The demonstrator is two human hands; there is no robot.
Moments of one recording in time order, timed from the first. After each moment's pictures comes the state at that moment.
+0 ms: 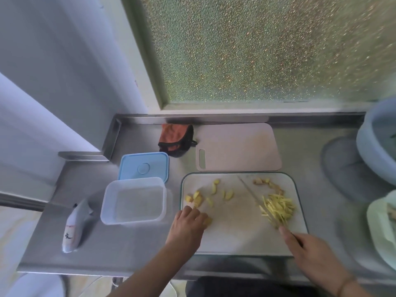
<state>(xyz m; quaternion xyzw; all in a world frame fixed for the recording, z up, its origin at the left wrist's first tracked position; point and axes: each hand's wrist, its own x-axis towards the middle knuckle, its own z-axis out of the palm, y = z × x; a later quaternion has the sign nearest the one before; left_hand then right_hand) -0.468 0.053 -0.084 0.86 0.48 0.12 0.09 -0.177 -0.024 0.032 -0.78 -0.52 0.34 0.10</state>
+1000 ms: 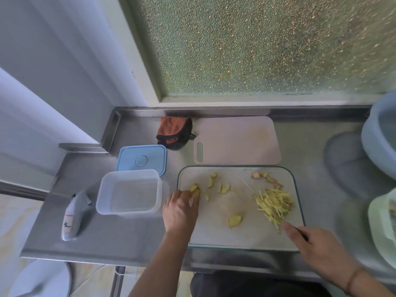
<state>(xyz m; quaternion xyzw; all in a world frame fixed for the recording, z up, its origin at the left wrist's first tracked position) -0.438 0.072 -0.072 0.68 0.70 0.20 0.13 -0.149 -0.021 0.036 -0.75 -0.57 0.33 0.04</state>
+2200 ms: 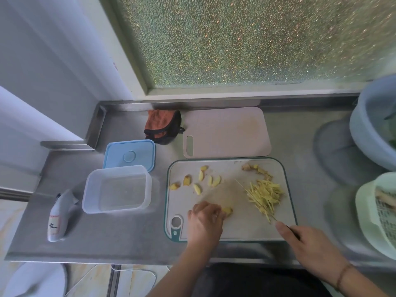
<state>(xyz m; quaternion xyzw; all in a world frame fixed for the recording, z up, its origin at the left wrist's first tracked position) -0.374 0.018 -0.082 0.68 0.63 0.26 0.28 -0.146 -0.037 0.027 -0.76 -0.54 0.36 0.04</state>
